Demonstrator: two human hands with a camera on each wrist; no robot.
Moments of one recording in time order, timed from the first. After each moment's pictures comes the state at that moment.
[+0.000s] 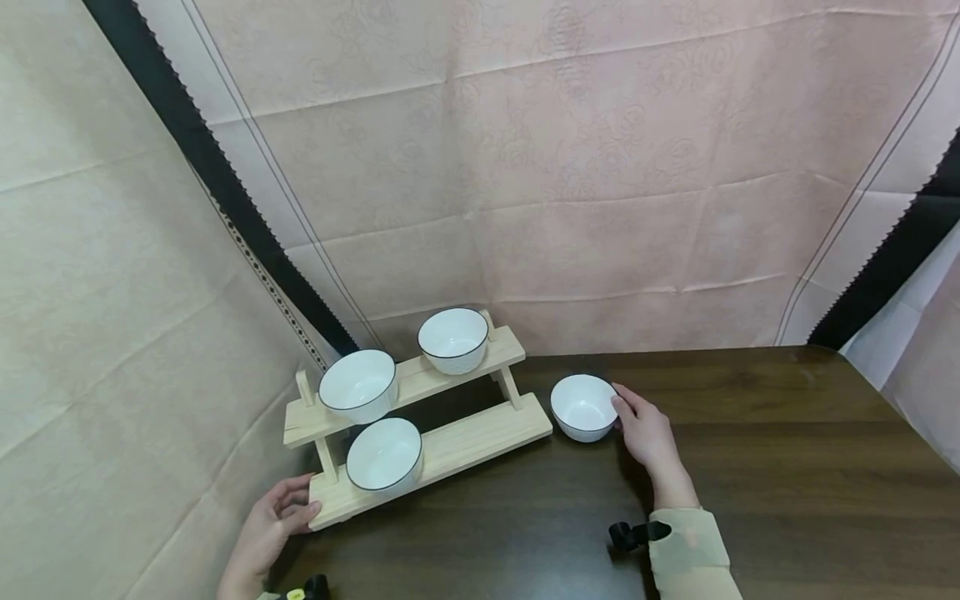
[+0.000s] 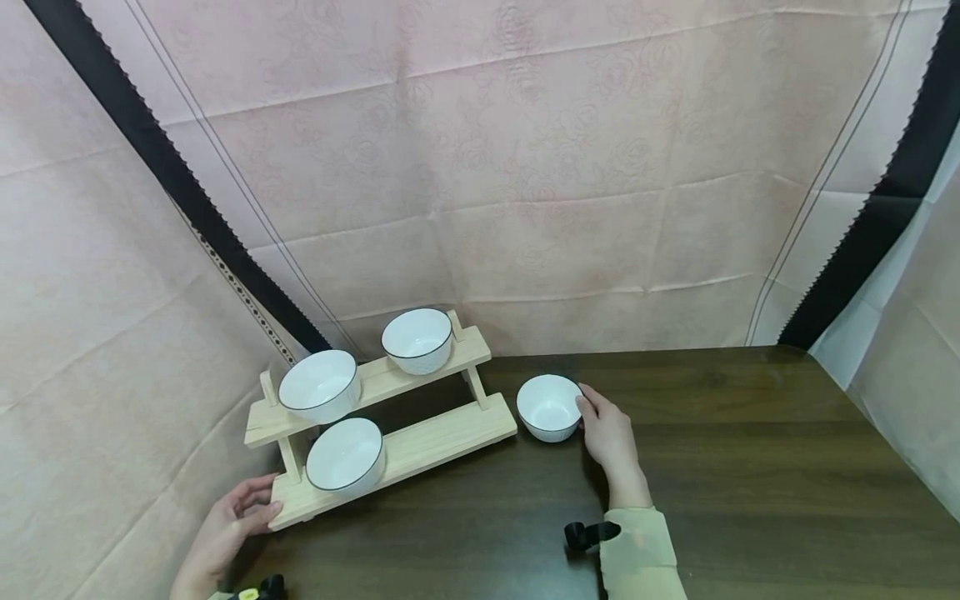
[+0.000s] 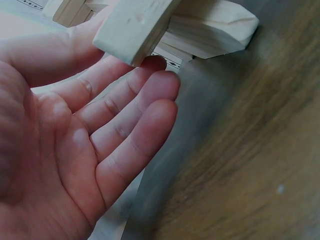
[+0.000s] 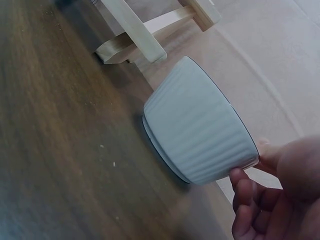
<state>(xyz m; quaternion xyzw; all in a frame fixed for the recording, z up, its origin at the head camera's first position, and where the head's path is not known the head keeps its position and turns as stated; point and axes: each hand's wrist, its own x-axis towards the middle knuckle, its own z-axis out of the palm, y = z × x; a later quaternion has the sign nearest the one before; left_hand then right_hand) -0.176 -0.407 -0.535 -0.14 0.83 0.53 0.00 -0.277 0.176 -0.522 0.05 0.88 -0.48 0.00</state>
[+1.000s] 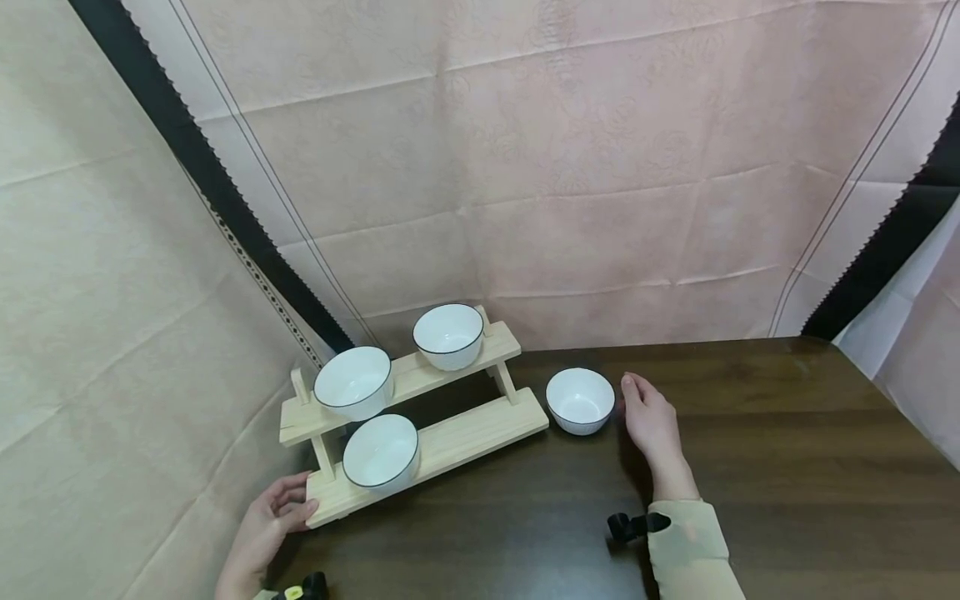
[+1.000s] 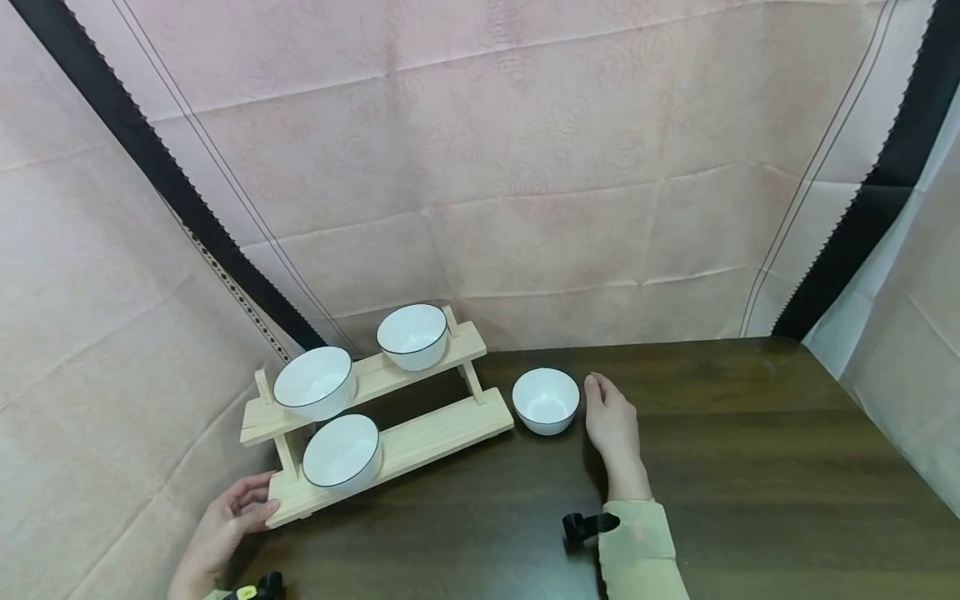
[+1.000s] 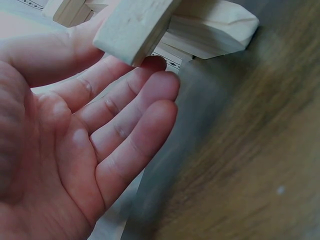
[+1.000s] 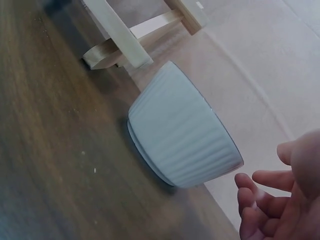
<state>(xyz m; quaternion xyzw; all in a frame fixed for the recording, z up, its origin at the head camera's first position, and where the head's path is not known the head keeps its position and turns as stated) -0.175 -0.409 -0.535 -0.13 0.83 0.54 0.00 -0.272 0.180 -0.508 0.11 0.85 -0.51 -0.03</state>
